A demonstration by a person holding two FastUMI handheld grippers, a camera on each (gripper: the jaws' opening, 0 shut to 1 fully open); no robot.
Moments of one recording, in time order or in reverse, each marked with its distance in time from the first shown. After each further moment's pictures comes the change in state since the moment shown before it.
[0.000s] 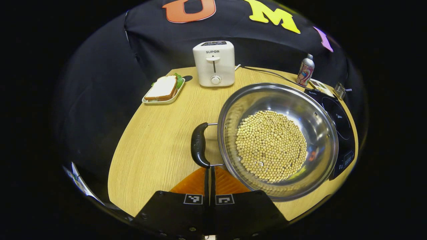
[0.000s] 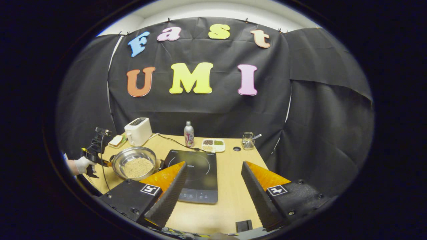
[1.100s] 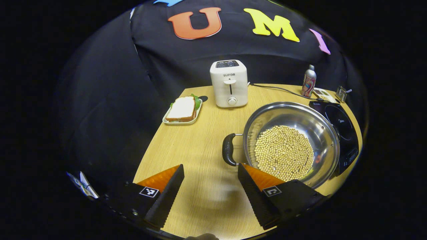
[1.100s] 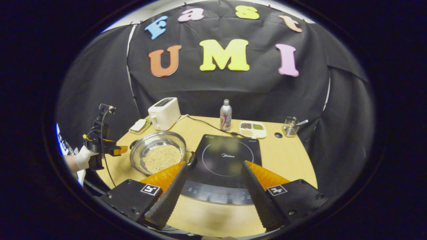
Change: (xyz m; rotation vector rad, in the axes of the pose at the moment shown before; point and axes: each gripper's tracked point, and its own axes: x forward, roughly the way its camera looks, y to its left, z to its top) left arm -0.034 0.044 0.034 0.023 -0.166 0.062; right arm 0.098 0.146 -0.049 -0.045 0.213 0.286
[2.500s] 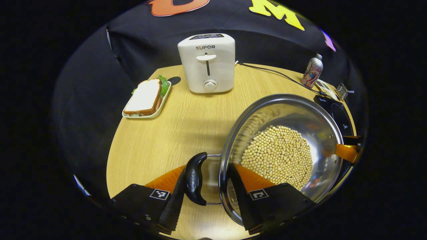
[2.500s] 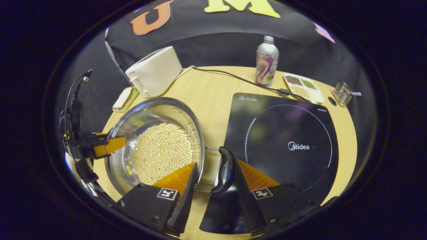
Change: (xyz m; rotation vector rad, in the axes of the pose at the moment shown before) left arm 0.089 -0.055 -0.002 0.005 0.253 -0.137; right arm 0.217 0.055 -0.060 0.128 0.442 0.027
